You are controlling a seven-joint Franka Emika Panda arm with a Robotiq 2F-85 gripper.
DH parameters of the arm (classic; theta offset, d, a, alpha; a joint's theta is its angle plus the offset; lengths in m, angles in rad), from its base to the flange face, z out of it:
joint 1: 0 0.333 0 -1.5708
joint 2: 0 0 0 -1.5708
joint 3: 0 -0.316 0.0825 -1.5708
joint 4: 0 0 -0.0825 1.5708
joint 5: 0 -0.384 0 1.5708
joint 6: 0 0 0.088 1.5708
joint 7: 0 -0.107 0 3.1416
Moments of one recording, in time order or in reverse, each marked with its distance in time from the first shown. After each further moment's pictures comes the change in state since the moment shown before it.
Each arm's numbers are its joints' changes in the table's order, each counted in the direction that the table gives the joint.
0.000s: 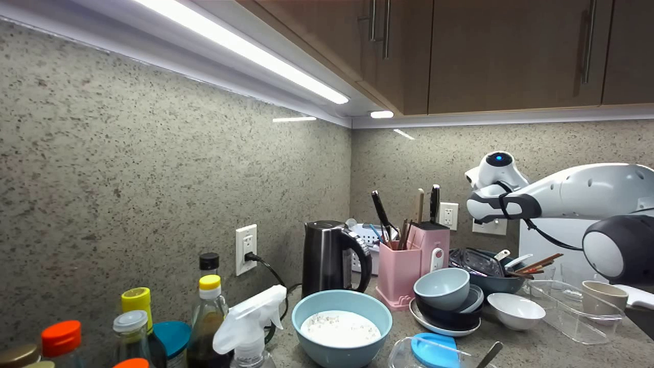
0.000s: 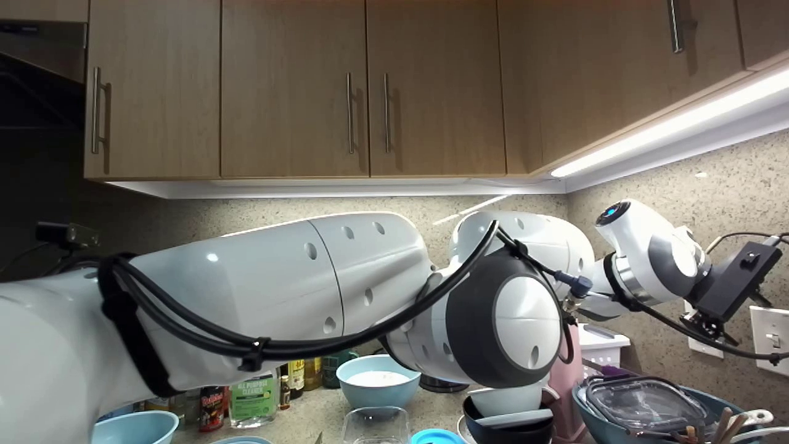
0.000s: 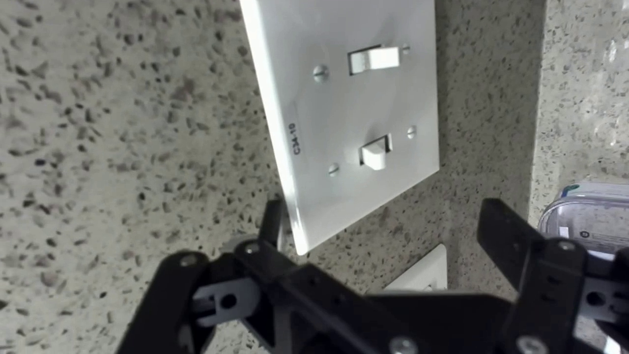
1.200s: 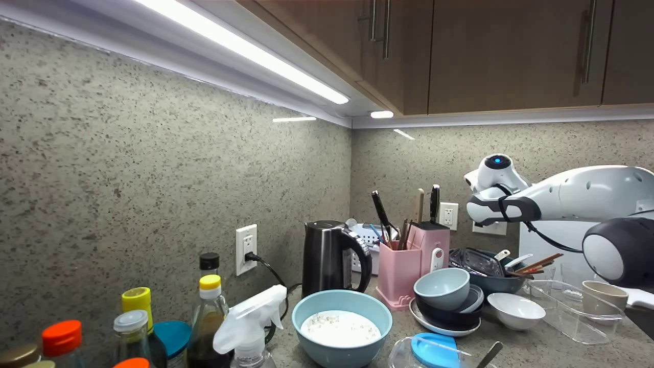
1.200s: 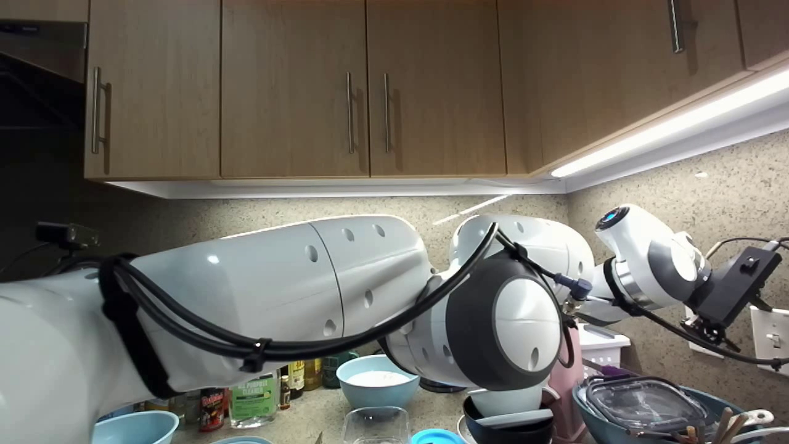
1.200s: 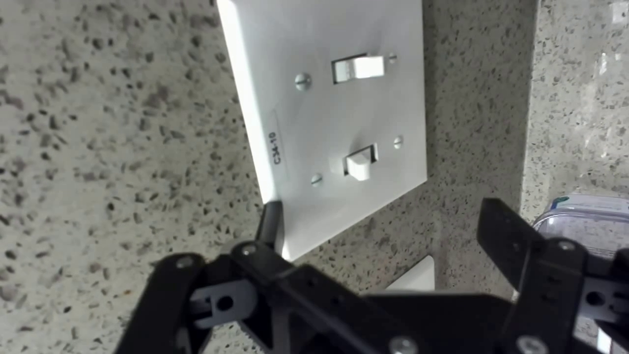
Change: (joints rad) arm 0.004 0.010 0.016 -0.001 0.003 0.006 0.001
